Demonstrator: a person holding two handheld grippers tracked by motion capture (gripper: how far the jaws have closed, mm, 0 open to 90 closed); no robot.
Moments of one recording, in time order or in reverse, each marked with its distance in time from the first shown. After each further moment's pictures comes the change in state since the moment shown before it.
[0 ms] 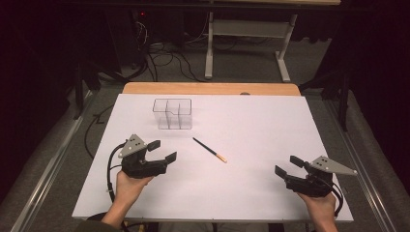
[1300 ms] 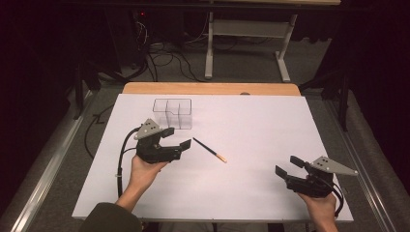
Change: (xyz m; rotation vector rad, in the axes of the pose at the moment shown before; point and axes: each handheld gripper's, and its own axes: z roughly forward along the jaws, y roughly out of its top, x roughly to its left) left arm -0.009 0.039 0.035 -0.010 -0.056 0.003; right arm 0.000 0.000 -0.001 -0.002 0.005 0.005
